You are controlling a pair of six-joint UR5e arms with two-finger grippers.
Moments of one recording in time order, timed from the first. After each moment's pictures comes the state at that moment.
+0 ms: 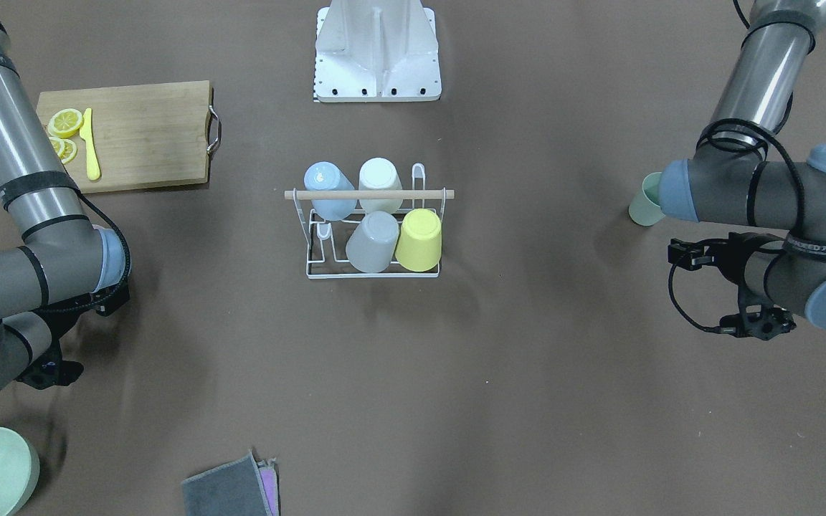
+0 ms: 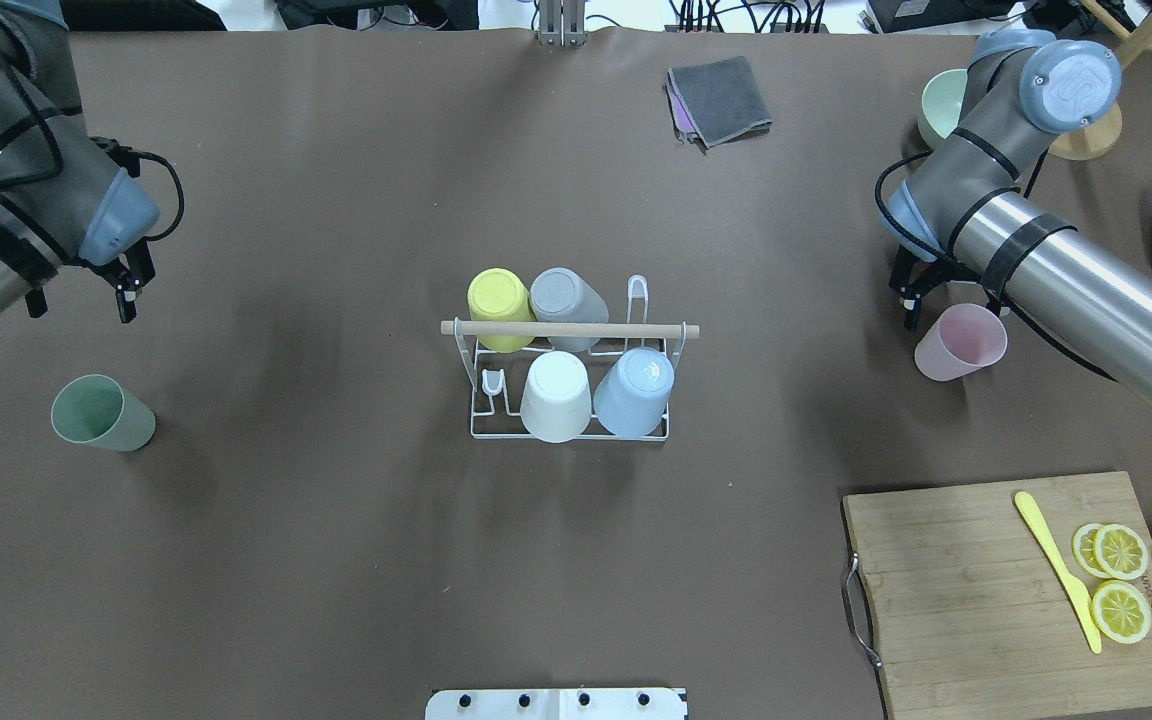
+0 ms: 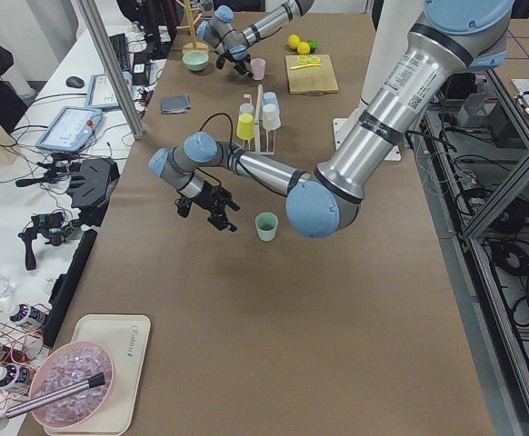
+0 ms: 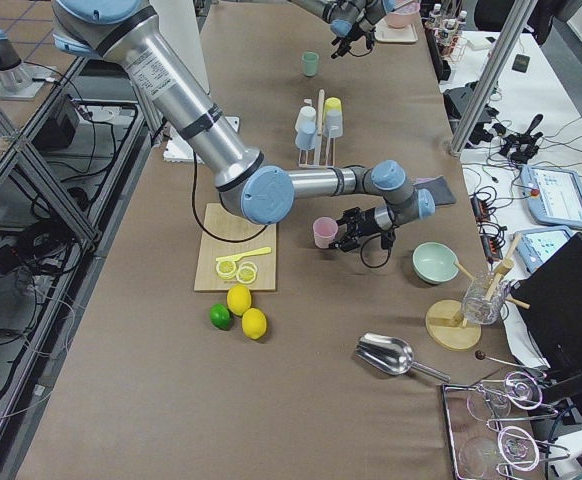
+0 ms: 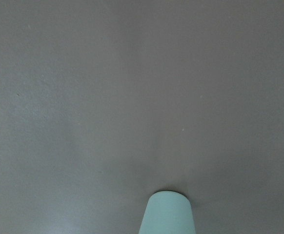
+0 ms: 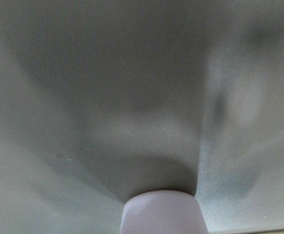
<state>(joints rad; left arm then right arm) -1.04 -2.17 -1.28 -0.77 -2.39 -0.03 1.01 -0.83 0.89 -2.36 2.54 -0.07</state>
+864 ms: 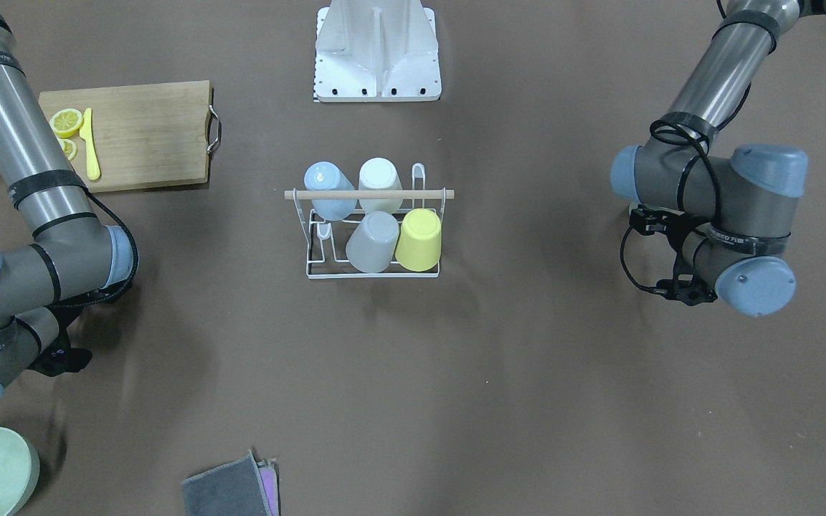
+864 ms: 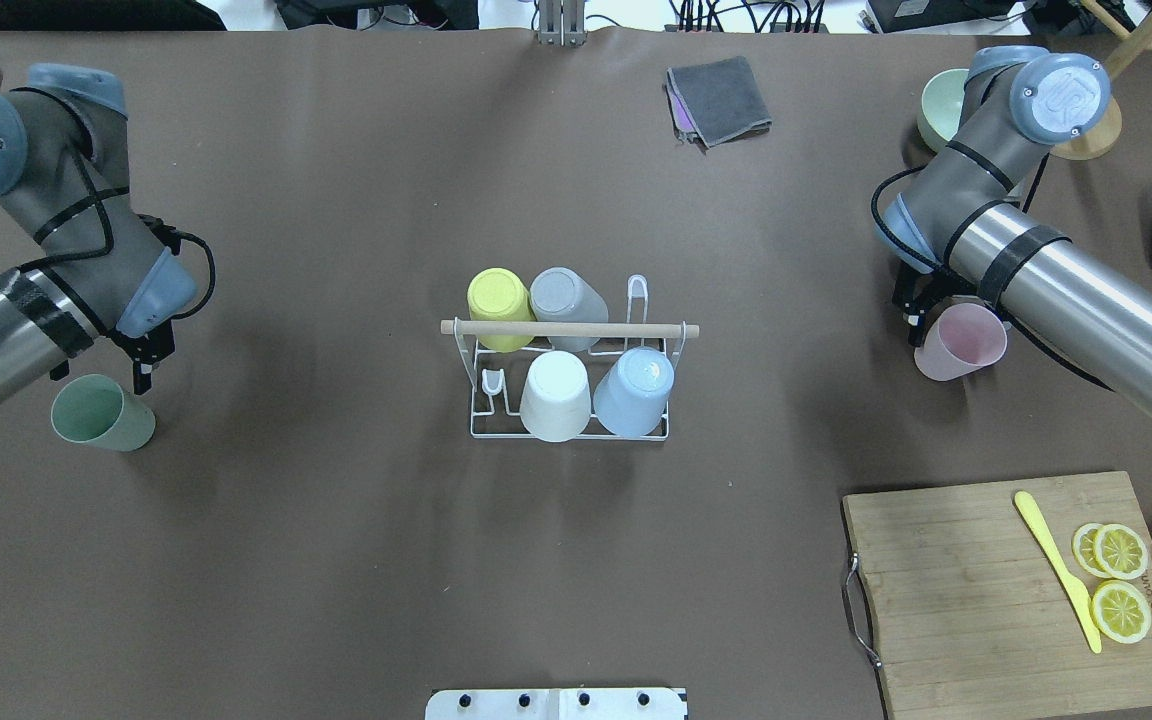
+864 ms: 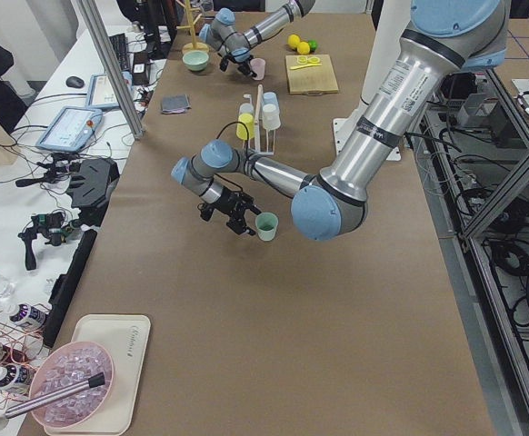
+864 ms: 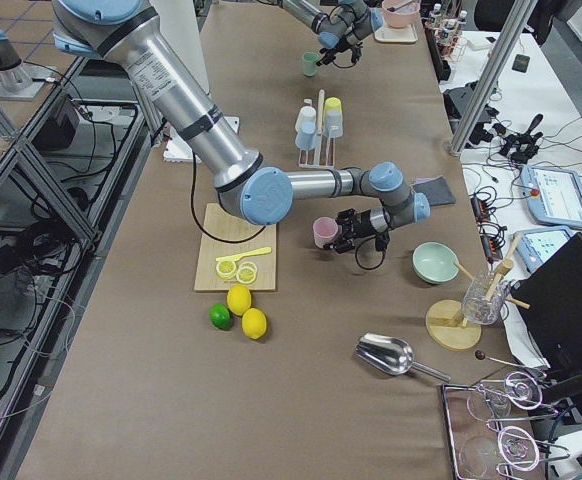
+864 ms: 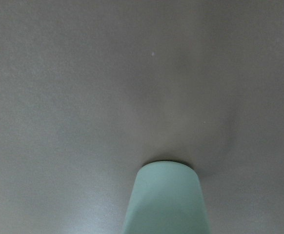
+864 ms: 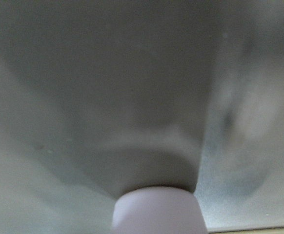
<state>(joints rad) -0.93 -2.13 -1.29 -0.73 -2.38 0.06 0.99 -0.83 0.89 -2.40 2.54 -0.13</state>
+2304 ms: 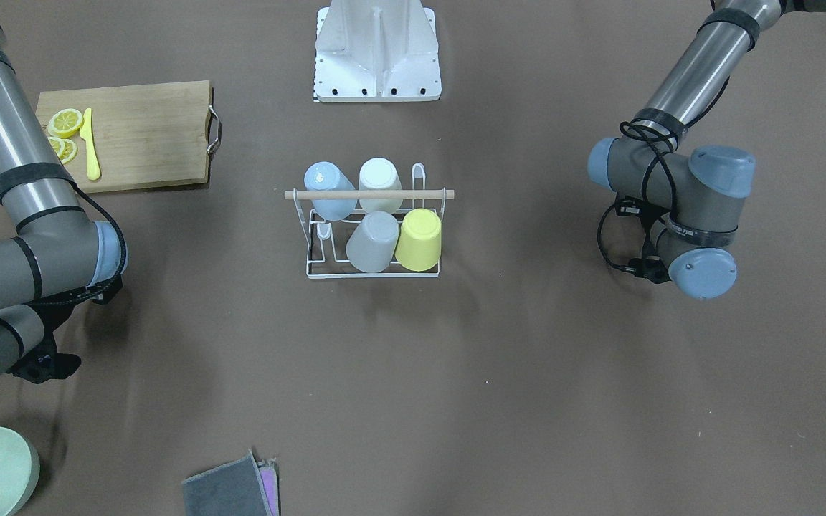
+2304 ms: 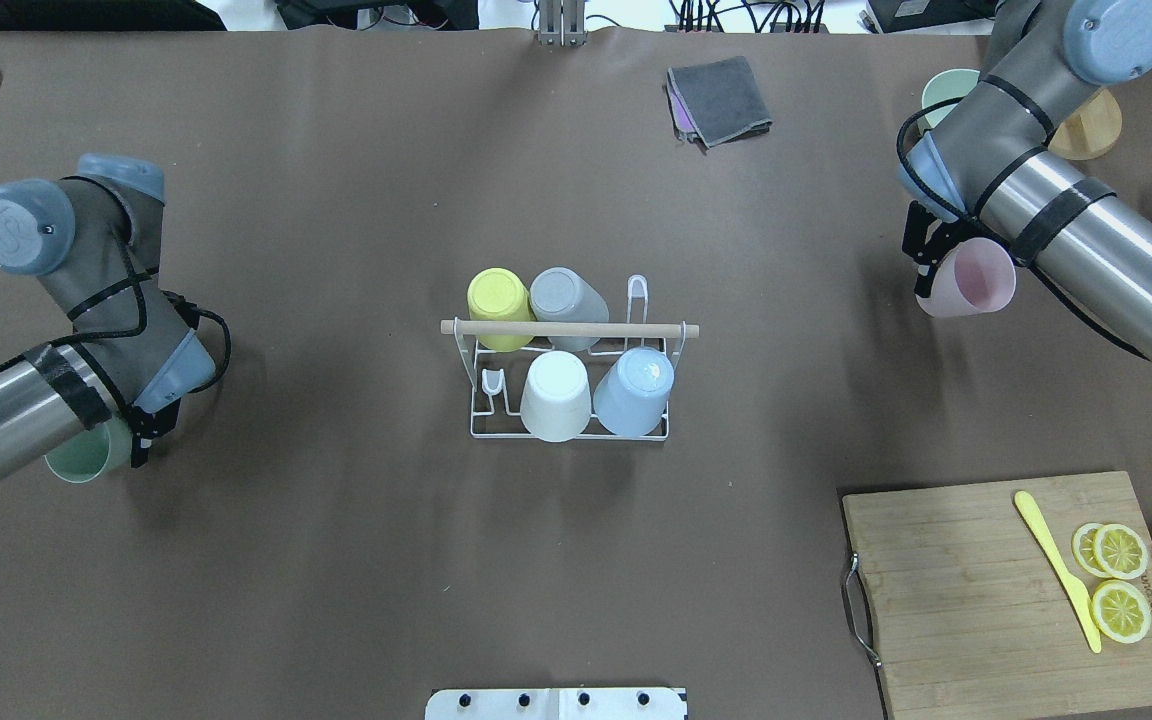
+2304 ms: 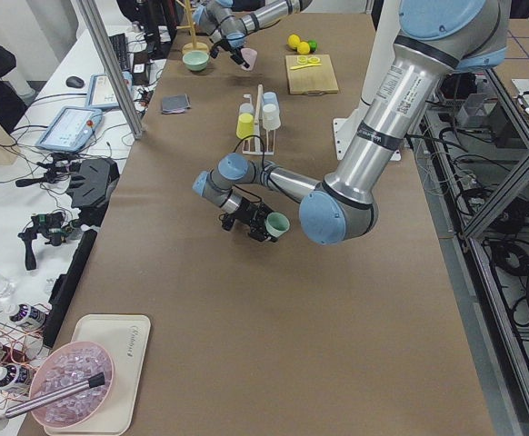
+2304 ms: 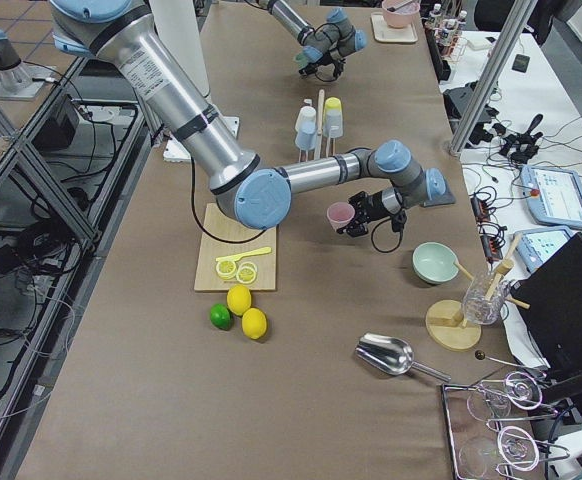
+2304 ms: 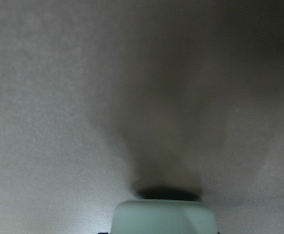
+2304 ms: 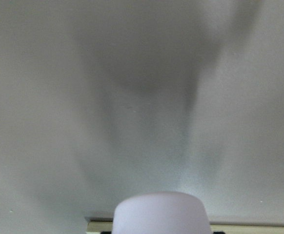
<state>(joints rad) -0.83 -2.07 -1.29 -0.74 -2.39 0.05 1.08 -0.86 1.12 -2.39 2.55 -0.15</state>
